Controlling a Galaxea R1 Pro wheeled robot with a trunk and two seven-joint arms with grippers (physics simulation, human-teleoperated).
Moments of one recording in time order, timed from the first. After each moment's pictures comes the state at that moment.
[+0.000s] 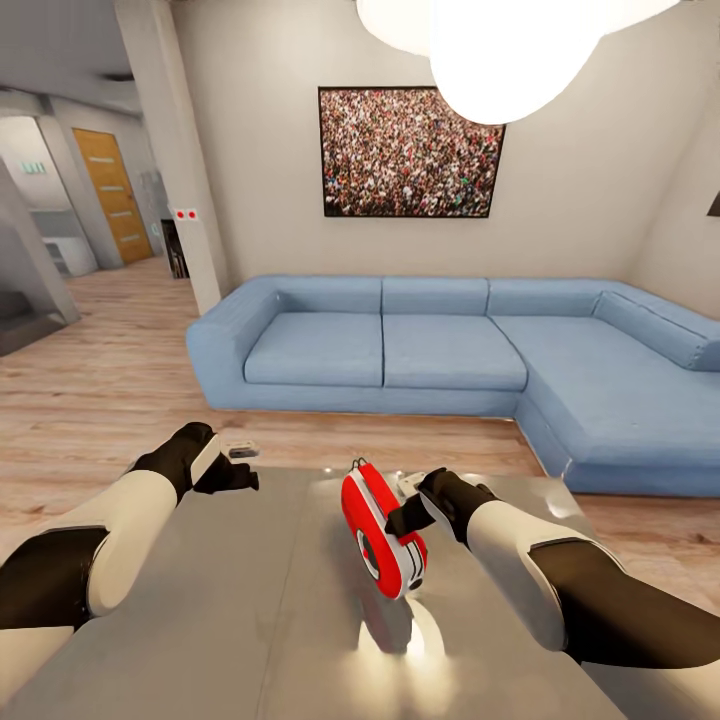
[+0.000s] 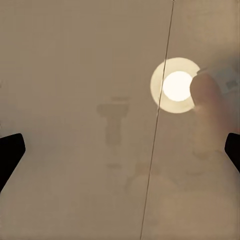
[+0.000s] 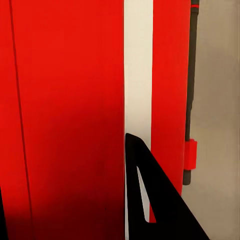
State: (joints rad) left arm -1.16 0.08 0.03 -0.26 0.01 0.91 -0.04; right arm -1.11 0.17 0.08 -0.04 0.29 0.55 0.31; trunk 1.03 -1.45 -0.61
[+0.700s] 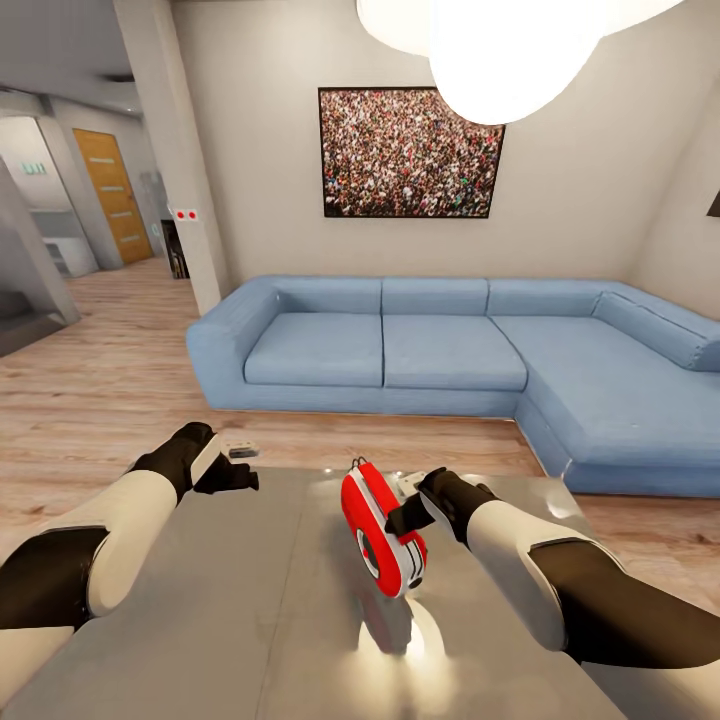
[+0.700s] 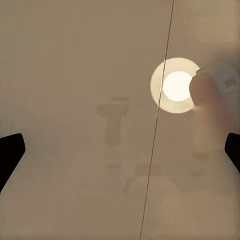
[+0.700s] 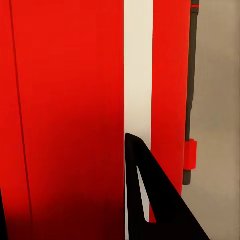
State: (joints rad) left arm -1.16 0.08 0.03 -0.26 0.01 0.91 -0.04; right arm -1.11 0.17 0.08 -0.04 0.29 0.55 0.30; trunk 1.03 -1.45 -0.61
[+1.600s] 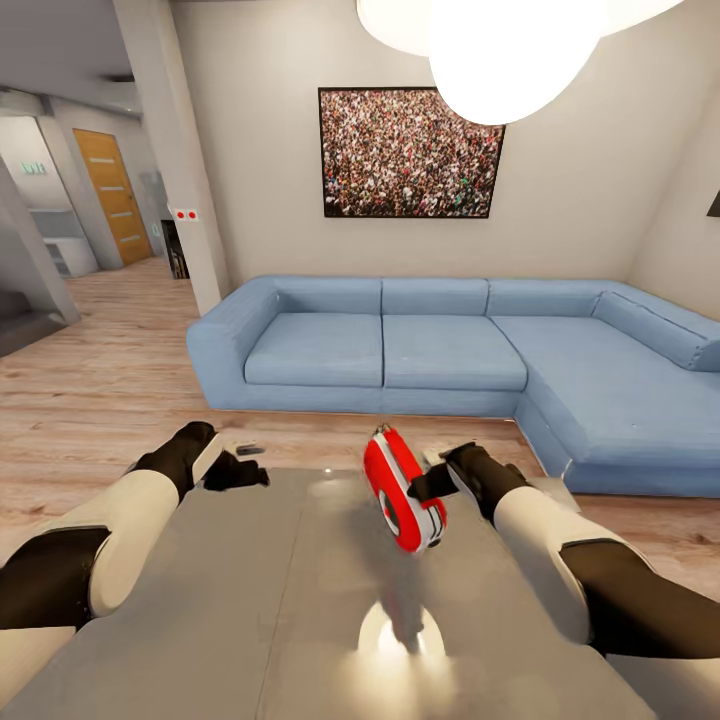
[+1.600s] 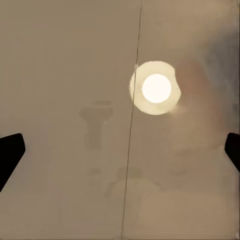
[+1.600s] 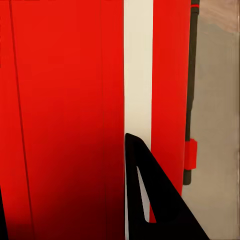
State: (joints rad) left arm -1.16 0.07 0.03 -0.27 0.01 0.90 -0.13; right arm -1.11 0.08 0.07 -0.22 0.30 0.58 0.35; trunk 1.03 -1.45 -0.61
